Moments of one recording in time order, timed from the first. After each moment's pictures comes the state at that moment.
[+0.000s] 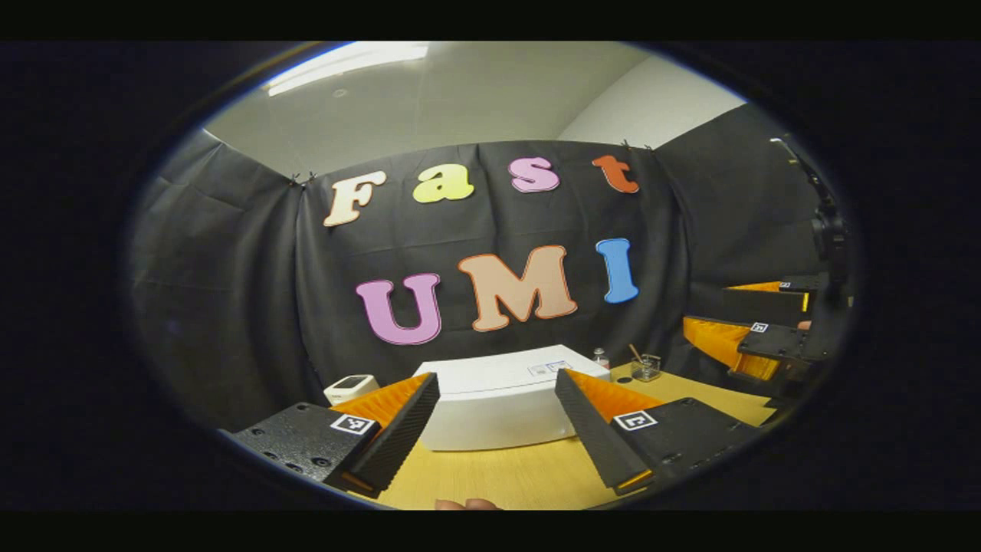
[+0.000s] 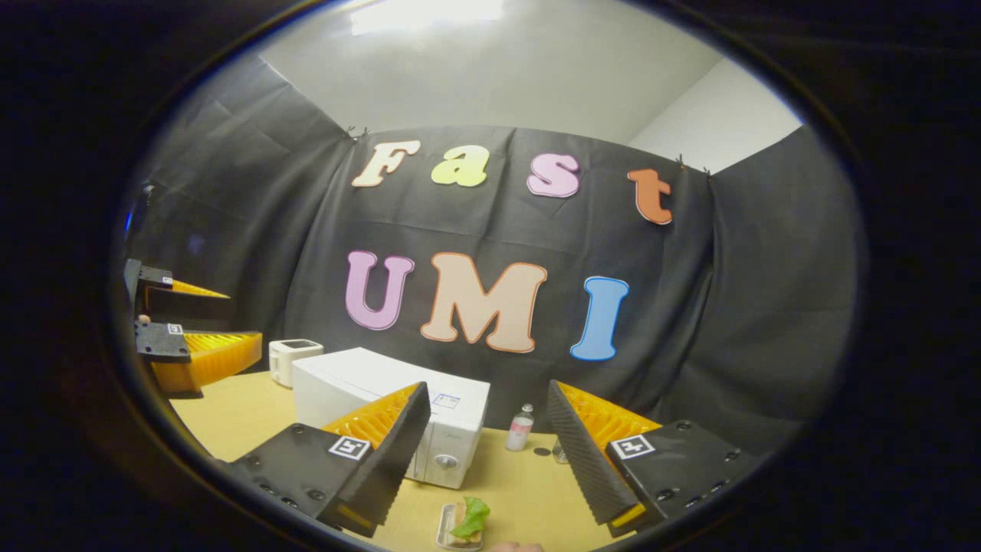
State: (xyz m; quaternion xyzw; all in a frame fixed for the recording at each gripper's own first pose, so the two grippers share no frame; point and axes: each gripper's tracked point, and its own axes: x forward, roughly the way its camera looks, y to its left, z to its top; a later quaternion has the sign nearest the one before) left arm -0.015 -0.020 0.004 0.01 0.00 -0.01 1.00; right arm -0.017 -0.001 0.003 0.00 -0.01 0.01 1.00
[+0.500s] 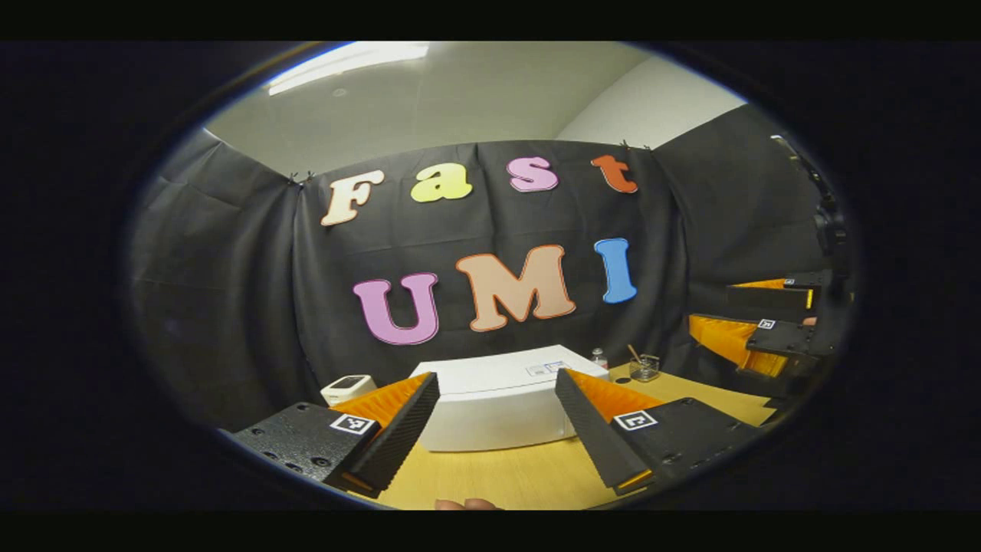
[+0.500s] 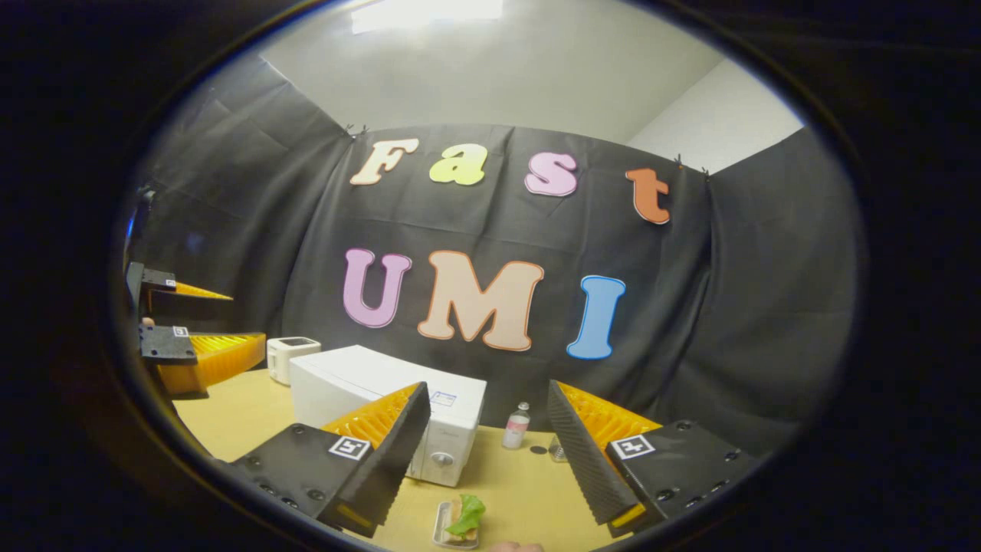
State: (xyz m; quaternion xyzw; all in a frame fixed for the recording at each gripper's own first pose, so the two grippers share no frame) left arm -0.008 -0.025 -0.005 0.01 0.01 -0.02 1.00; right arm -0.021 -0.007 0.002 0.00 0.00 0.01 1.00
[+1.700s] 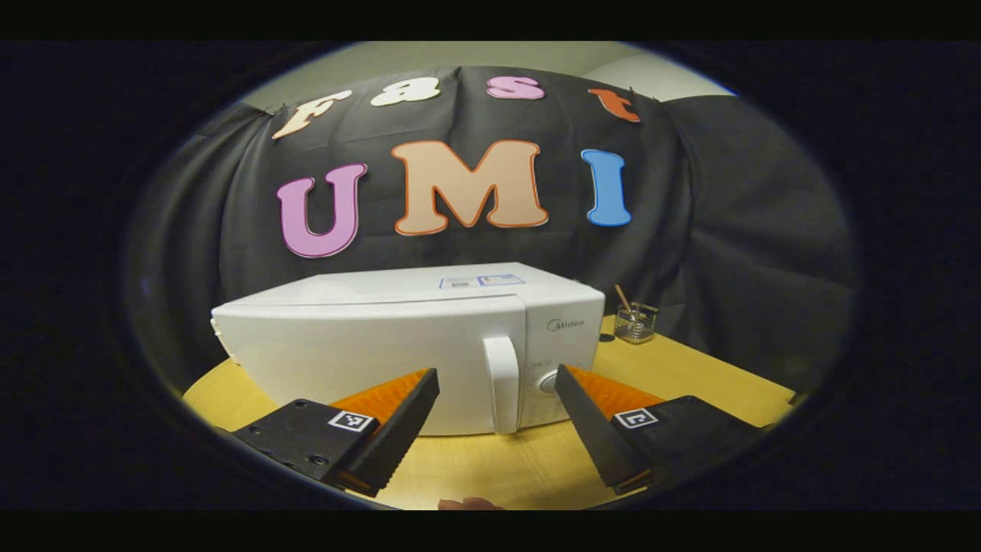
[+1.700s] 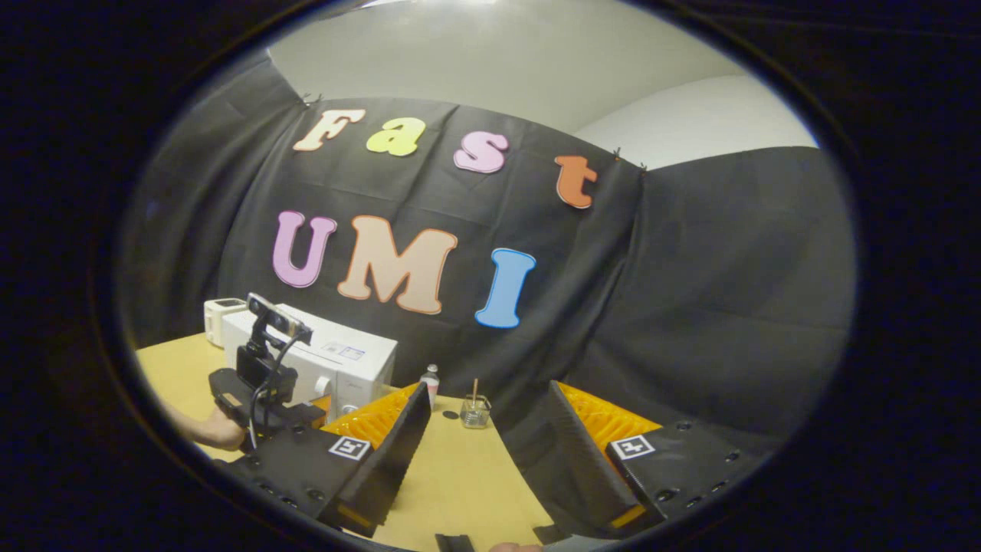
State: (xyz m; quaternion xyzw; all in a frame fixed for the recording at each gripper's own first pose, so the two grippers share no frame) left arm 0.156 -0.154 -0.222 -0.04 0.14 -0.06 0.99; right arm -0.096 -0.137 -0.012 -0.03 0.06 -0.13 0.99
